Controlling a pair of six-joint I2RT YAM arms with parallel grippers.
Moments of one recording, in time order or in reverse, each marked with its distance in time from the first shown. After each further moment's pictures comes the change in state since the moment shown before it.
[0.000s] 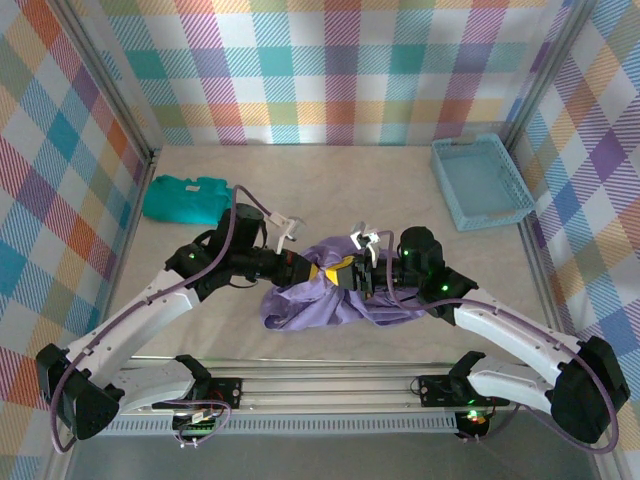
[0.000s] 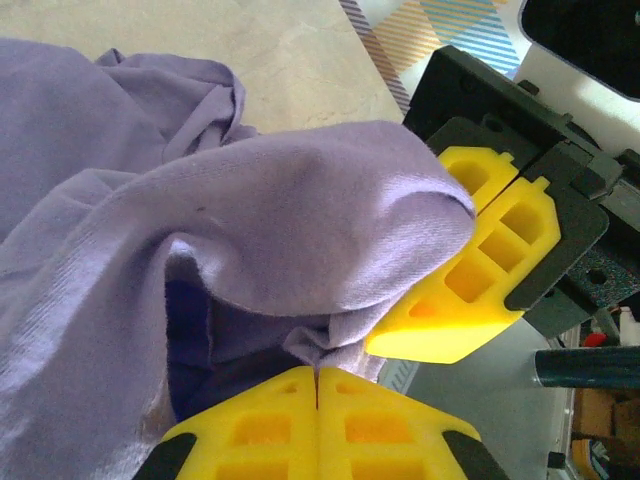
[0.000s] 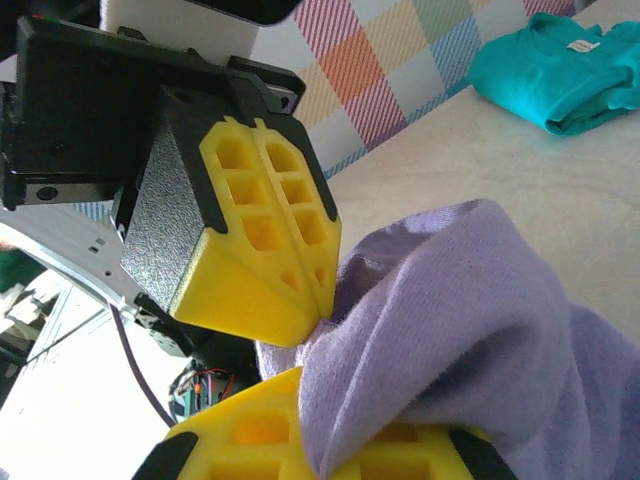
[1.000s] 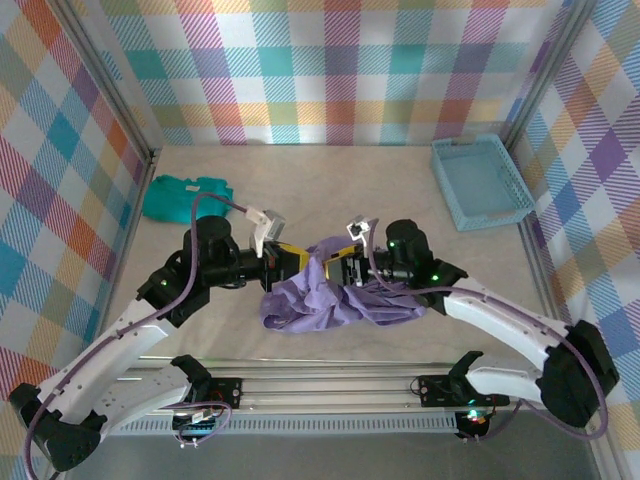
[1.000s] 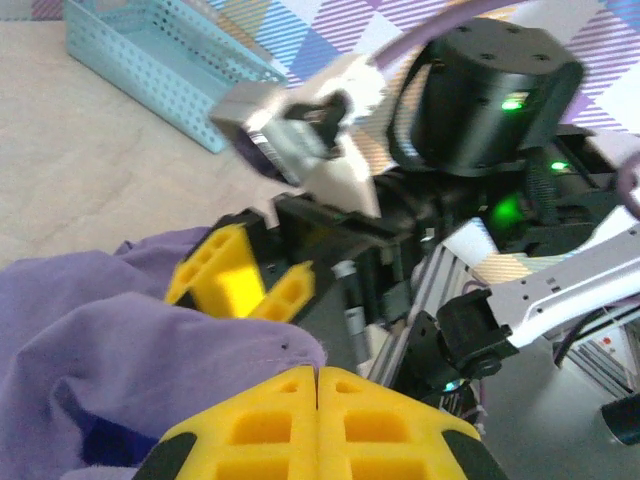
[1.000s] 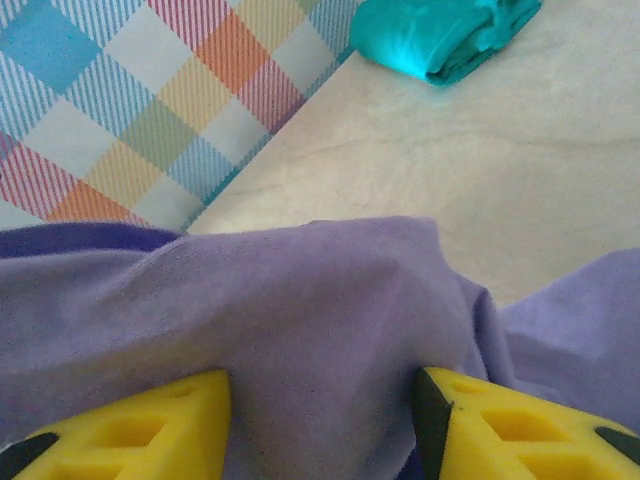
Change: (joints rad) left arm -0.019 -0.213 -0.104 0.248 -0.080 0.084; right arm 0.013 0.140 0.079 -0.088 0.163 0.103
